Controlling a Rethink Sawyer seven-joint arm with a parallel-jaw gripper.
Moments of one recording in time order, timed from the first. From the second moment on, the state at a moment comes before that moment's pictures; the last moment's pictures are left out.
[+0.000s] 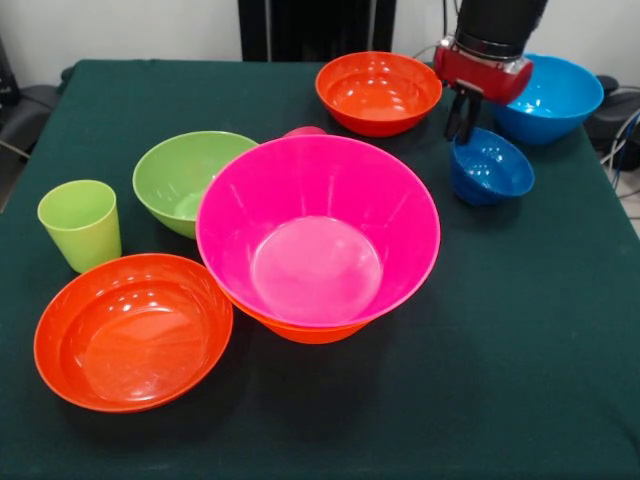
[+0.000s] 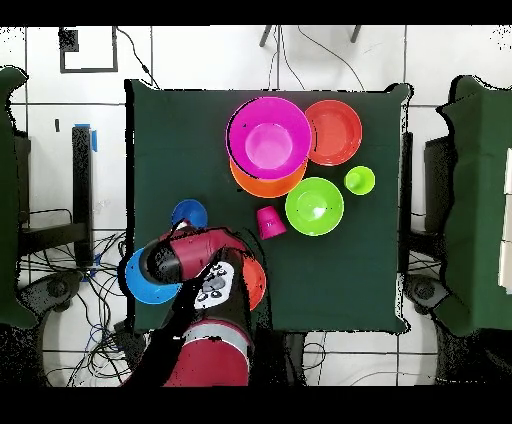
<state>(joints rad) 0.11 -0.53 -0.09 1.76 -0.20 0.24 2.72</state>
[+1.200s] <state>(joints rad) -0.13 -0.59 0.13 1.61 -0.31 0.39 2.63</state>
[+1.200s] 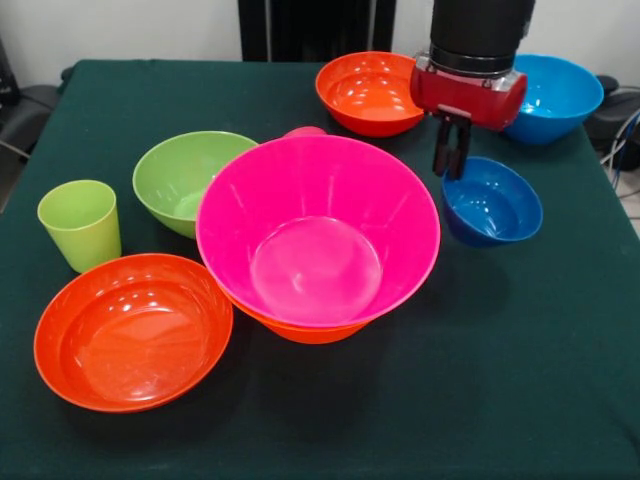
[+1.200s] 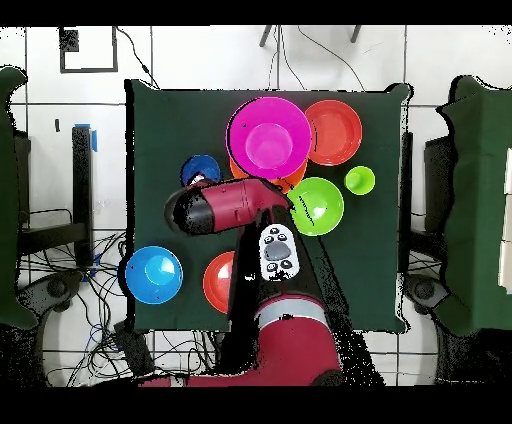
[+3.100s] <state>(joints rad) -0.59 -0.66 0.89 1.80 -0.20 0.81 2.59</state>
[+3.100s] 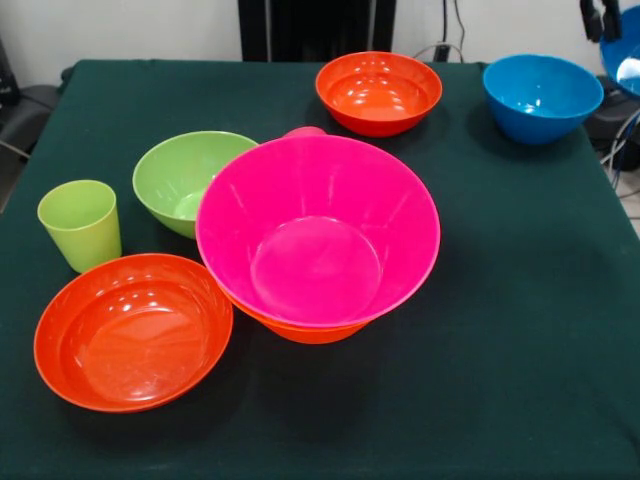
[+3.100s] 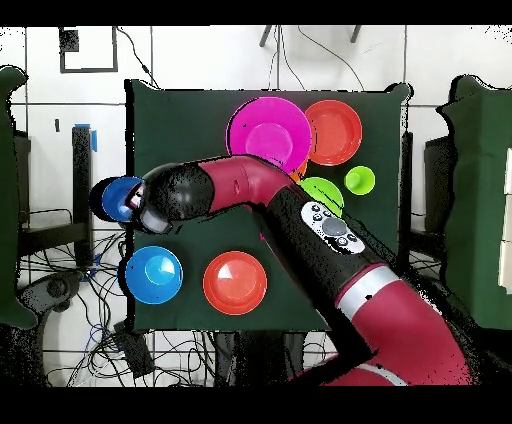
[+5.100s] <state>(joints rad) -0.68 -0.66 1.01 1.08 -0.43 1.45 1.86</state>
